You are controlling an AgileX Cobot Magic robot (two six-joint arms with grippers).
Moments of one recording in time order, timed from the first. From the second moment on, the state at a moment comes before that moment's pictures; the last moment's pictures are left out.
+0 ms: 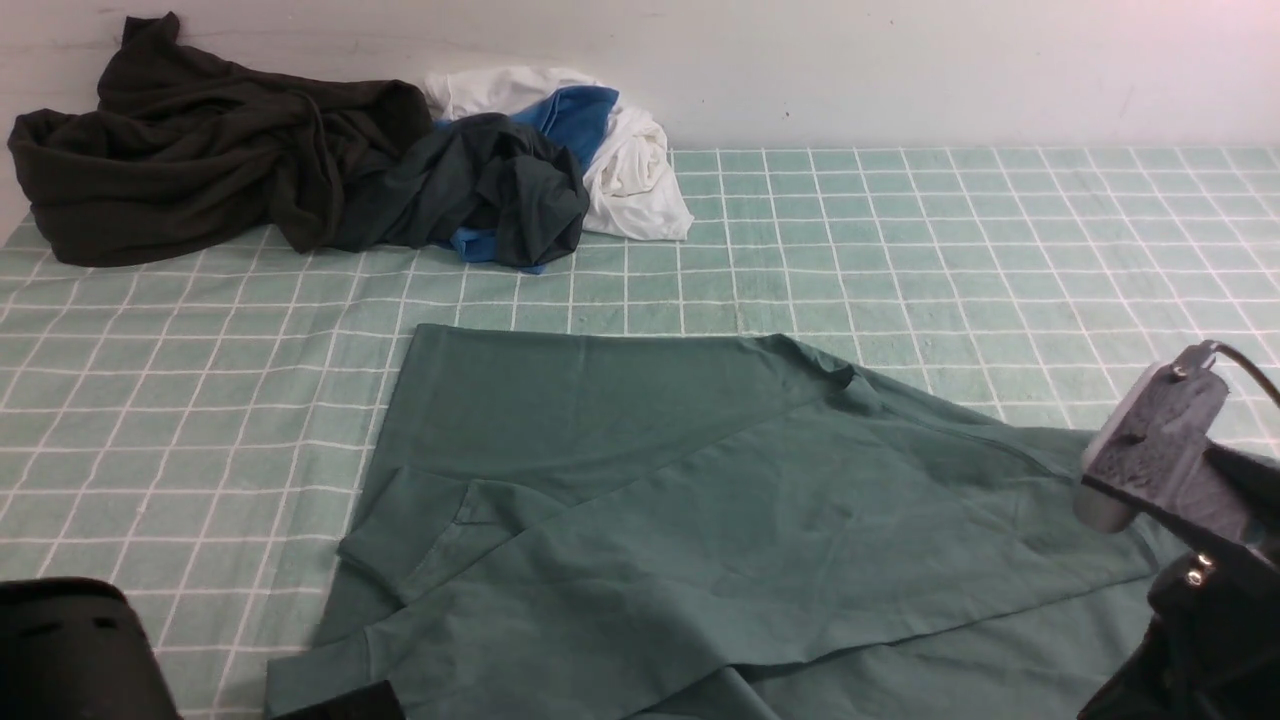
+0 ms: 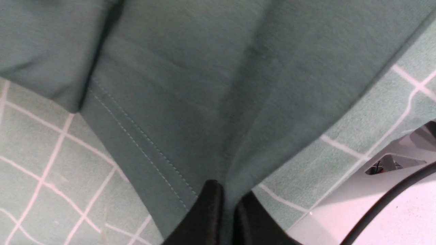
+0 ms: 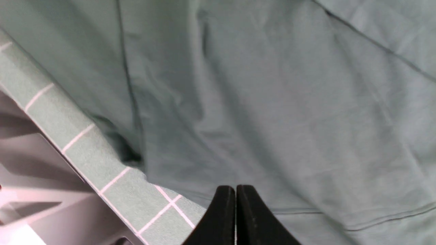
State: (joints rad) right arm 0.47 1.11 -0.85 0.22 1.23 -0.39; left arm -0.84 1.14 -0.61 0.12 1.14 0.08
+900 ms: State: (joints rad) right arm 0.47 1.23 -0.45 0.09 0.82 -0.81; left arm -0.75 1.11 -0.60 0.10 1.10 0.12
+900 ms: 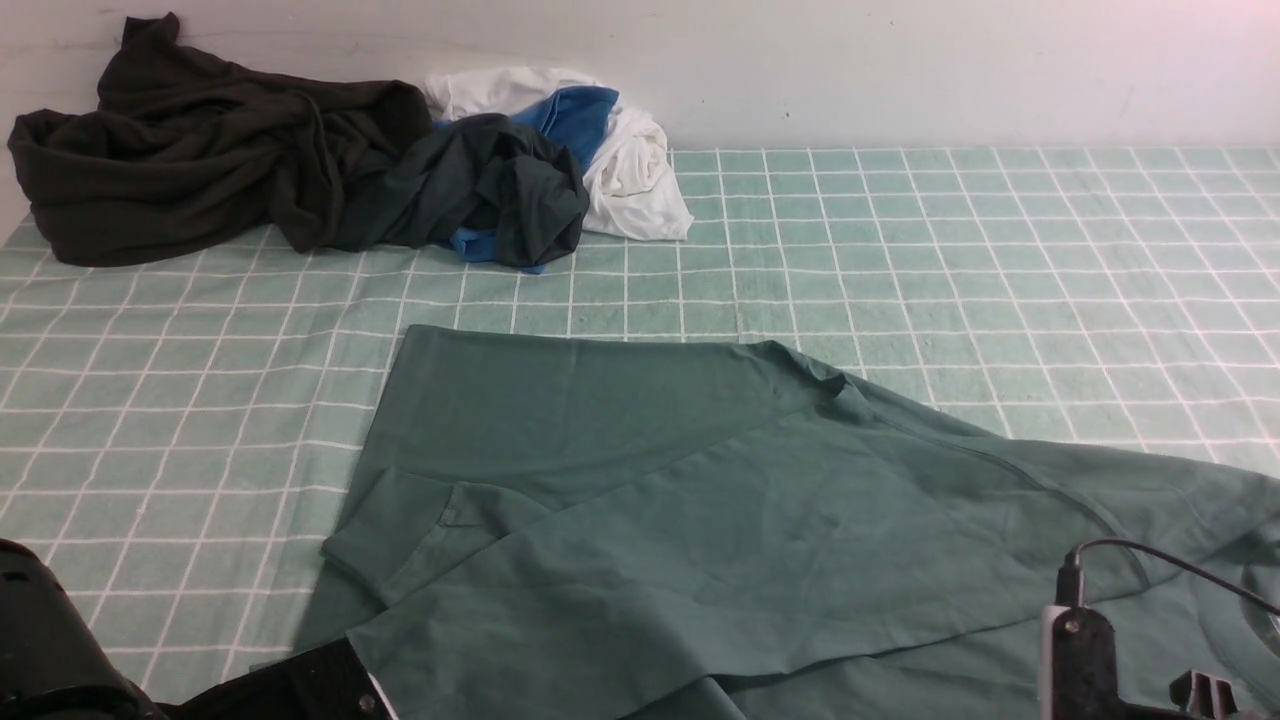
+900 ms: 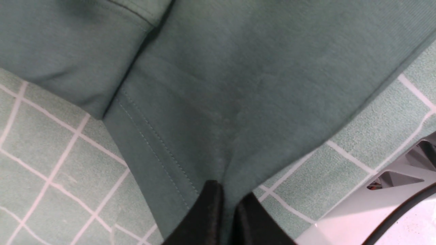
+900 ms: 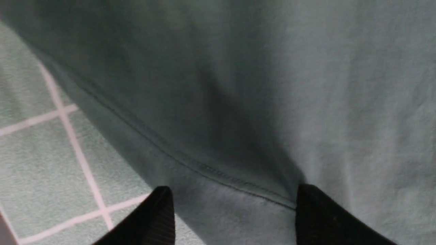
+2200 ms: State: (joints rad) right arm 0.61 1.28 -0.46 -0.01 0.81 -0.81; left arm -0.75 1.11 -0.60 0.10 1.09 0.12
